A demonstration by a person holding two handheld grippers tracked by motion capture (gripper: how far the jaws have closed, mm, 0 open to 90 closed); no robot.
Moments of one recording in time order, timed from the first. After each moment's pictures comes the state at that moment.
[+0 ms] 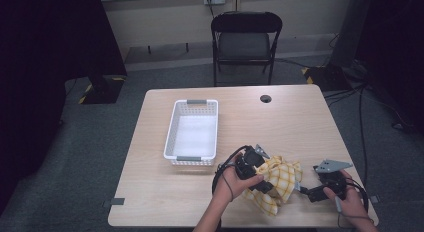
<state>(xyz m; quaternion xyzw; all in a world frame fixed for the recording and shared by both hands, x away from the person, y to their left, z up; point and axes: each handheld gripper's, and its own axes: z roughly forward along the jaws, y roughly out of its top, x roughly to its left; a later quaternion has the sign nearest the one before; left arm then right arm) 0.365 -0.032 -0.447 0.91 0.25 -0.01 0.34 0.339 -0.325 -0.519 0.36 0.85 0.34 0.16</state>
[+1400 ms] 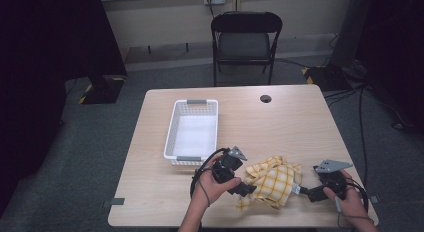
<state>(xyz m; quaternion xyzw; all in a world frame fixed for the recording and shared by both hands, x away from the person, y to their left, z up) 0.349 0.027 -0.437 0.89 0.26 -0.02 0.37 0.339 -0.325 -0.519 0.36 0.85 0.34 0.16</state>
